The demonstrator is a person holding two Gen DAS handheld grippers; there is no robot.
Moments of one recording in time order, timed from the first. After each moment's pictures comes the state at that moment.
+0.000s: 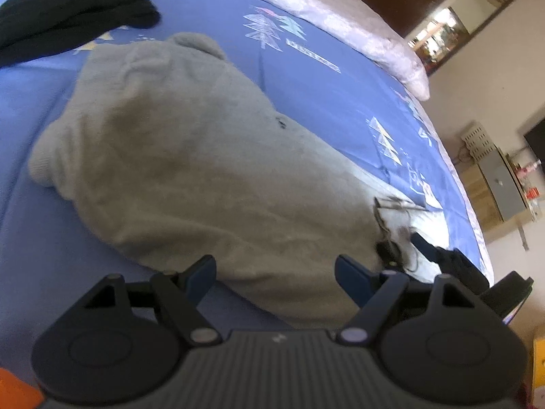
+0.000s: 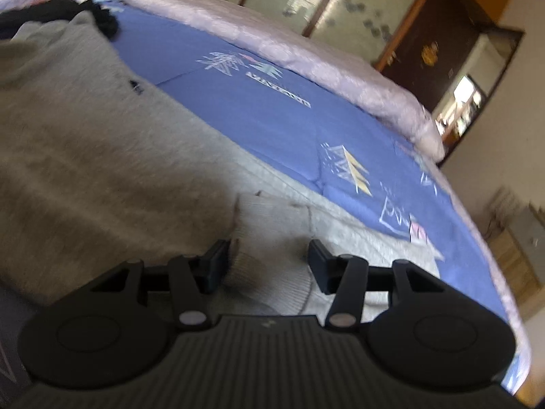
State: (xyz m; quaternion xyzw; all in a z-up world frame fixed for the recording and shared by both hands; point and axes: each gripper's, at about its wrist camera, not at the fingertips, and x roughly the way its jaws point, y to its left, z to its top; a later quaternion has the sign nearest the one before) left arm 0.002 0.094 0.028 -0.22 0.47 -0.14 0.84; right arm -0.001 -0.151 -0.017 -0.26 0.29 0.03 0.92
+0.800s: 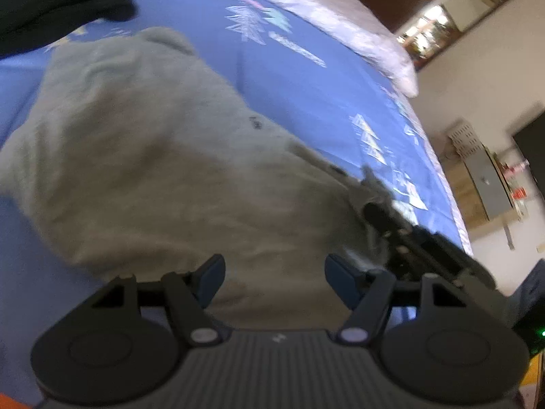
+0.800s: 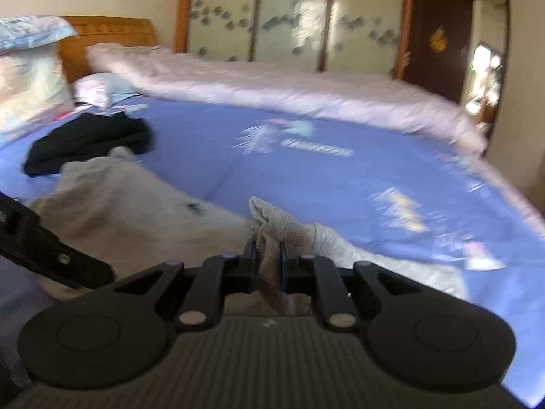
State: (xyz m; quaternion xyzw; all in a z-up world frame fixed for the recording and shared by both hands) left arm 0.020 0.092 0.023 -0.24 0.48 -0.16 0.83; right arm 0.007 -0.131 0.041 -0.07 0.27 0.13 0.95
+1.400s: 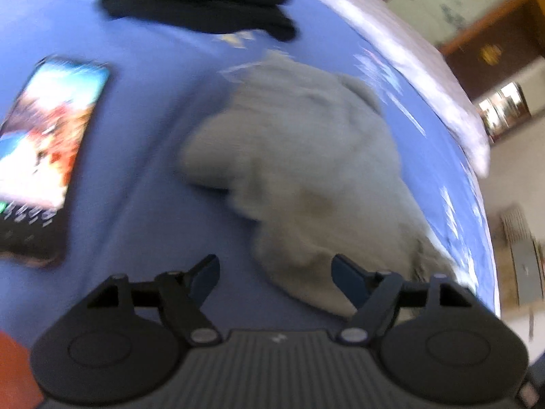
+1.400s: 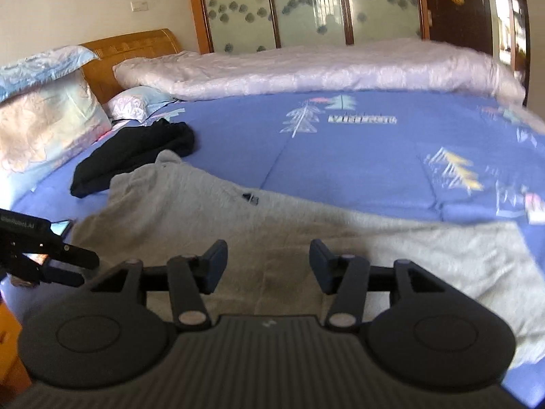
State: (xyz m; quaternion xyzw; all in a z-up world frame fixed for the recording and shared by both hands) left arm -0.007 0.205 -0.012 -0.34 0.46 0.00 0.82; right arm 0.002 -0.140 0.042 0.03 0.31 0.19 0.93
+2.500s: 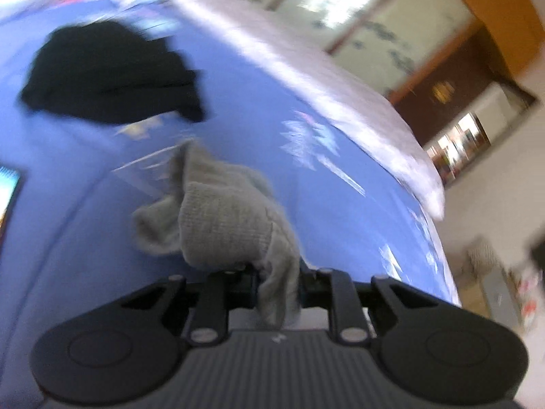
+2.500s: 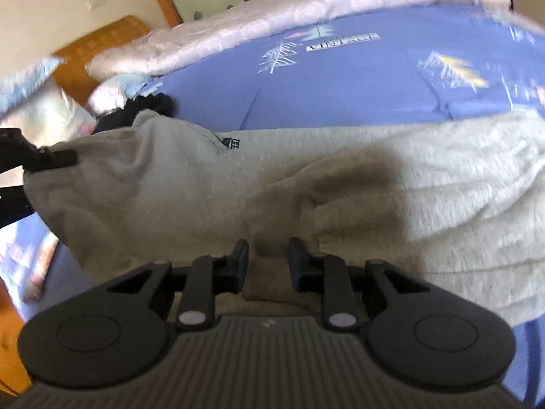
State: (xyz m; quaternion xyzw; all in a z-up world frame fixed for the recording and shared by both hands) left arm 0.043 0.135 0.067 -0.30 0.34 -0.05 0.89; right arm 0.024 -0.166 -0.006 0.15 0.40 0.17 0.89
